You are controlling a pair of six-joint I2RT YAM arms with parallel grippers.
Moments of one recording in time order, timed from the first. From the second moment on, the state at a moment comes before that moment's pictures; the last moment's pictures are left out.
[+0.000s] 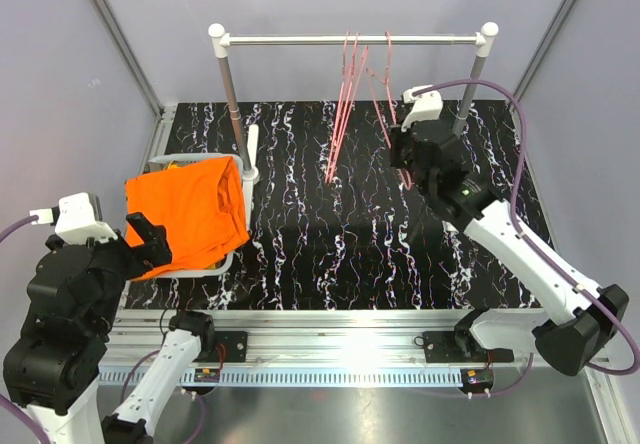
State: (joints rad) left arm -0.18 0.55 1.50 -1.29 -0.32 -0.26; right arm 0.63 1.23 1.28 -0.29 0.41 0.16
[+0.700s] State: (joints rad) left arm -0.18 0.39 1.24 -1.10 -0.29 -0.20; right arm 0.70 1.08 1.30 -0.47 0.46 0.23
